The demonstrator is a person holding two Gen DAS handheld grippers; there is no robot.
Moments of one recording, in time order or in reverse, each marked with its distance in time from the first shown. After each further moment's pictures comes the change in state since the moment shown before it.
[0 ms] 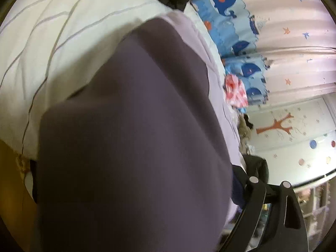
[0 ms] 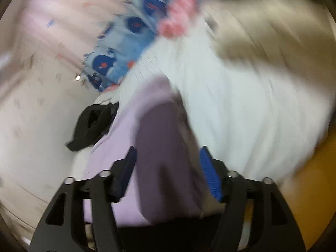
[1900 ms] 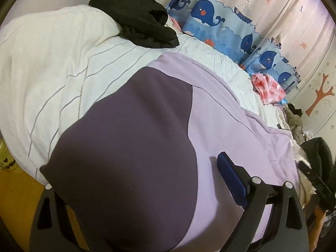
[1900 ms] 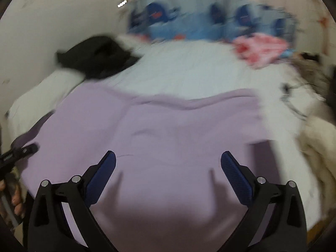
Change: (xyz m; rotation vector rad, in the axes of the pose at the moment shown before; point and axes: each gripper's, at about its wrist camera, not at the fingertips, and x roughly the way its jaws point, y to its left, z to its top) left arm -0.037 -0.052 -0.045 0.407 -0.265 0.416; right arm 0.112 0.168 -0.063 -0.535 0.042 -0.256
